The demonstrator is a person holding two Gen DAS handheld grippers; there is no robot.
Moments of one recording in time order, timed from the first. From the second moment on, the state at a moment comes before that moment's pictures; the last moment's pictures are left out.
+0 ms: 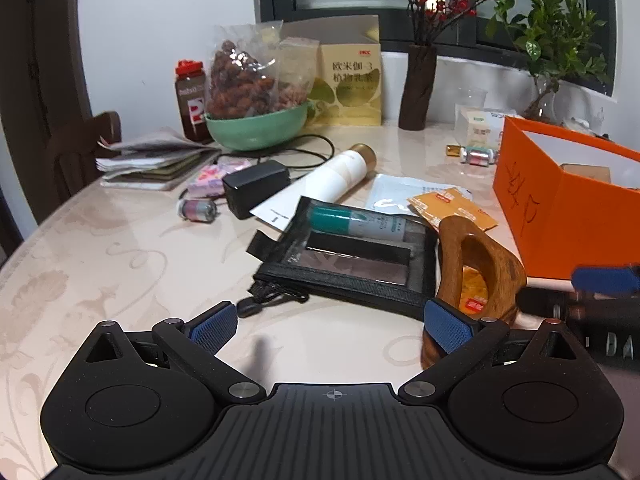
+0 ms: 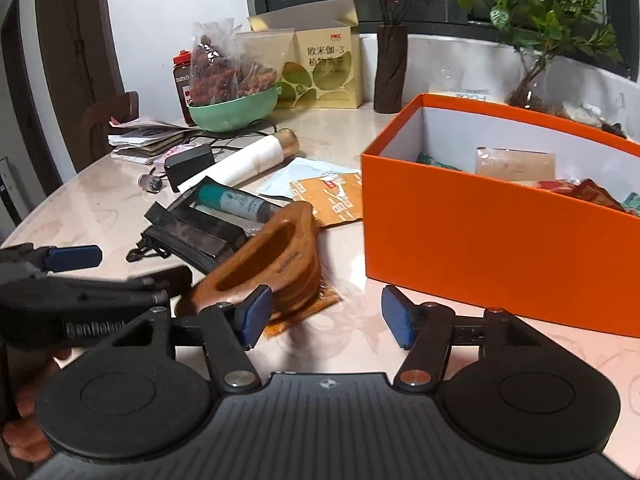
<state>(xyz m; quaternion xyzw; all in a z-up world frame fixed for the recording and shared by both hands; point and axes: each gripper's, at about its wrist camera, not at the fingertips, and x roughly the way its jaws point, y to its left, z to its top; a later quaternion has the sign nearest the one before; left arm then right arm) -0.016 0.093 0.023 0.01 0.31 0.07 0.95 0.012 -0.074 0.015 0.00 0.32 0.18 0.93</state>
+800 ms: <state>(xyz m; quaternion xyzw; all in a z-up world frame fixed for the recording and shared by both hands) 0.010 0.076 0.015 0.03 0.33 0.06 0.94 0.061 -0.062 0.013 0.06 0.44 0.17 0.88</state>
